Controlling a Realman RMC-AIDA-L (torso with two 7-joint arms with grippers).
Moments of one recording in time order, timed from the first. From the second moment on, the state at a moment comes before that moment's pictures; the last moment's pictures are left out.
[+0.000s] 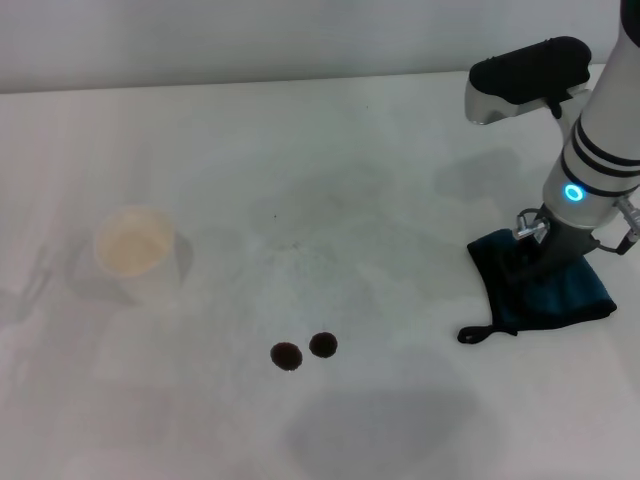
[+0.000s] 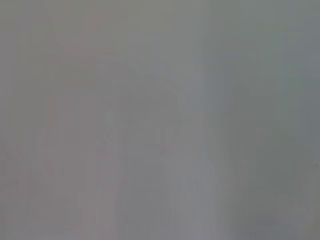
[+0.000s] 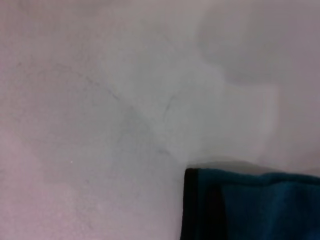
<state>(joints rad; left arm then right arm) -0.28 -2.07 2.69 0.00 -1.06 1.47 -0.13 0.74 2.02 -1.53 -0.95 0.35 1.50 0.03</state>
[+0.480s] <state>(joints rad) -0.27 -2.08 2.69 0.00 -1.06 1.47 -0.13 0.73 2.02 -1.56 -0.94 0.36 1.47 0.02</state>
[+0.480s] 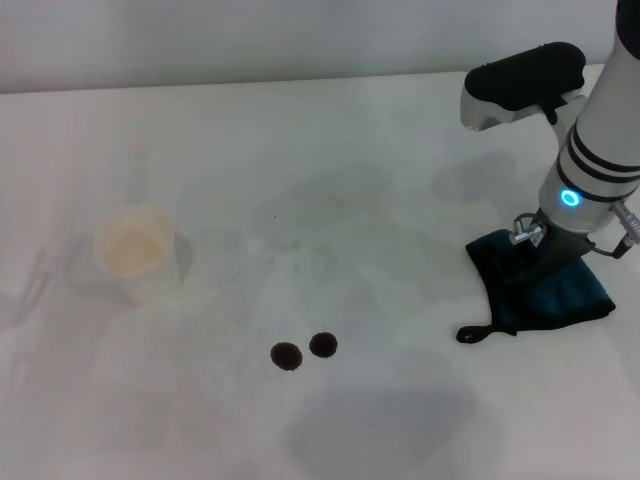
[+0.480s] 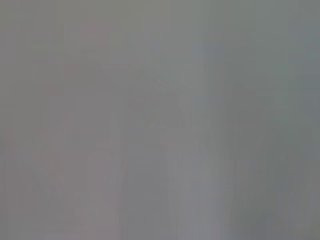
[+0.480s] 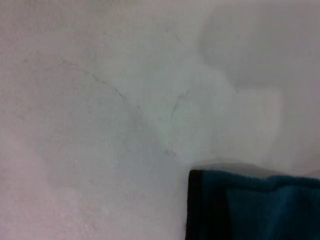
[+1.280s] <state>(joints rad) -0.28 -2.08 2.69 0.00 -1.06 1.47 -0.13 0.77 2.03 -1.77 -1.05 0.55 1.45 0.02</state>
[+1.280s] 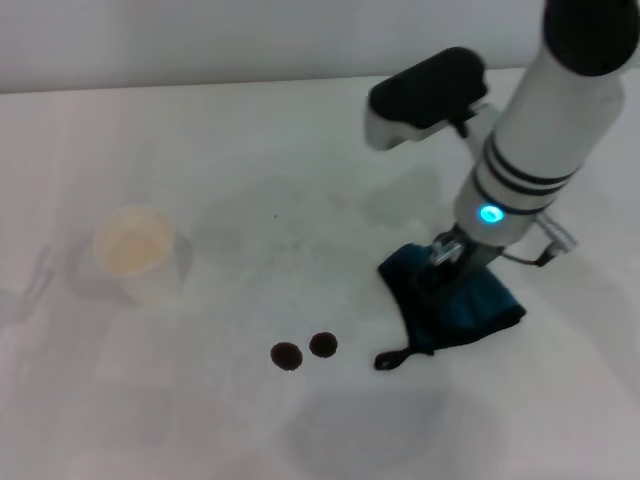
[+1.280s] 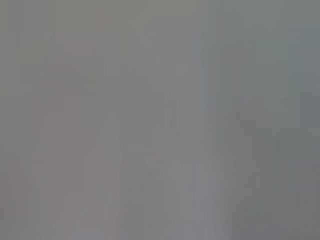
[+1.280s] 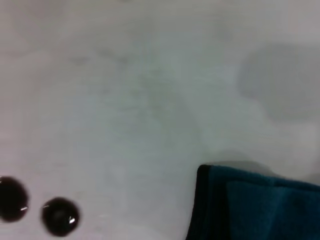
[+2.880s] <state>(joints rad) -0.25 -2.08 2.69 0.05 -1.06 1.47 -0.13 1.15 2.03 -2.39 -1.00 1.01 1.25 0.16</state>
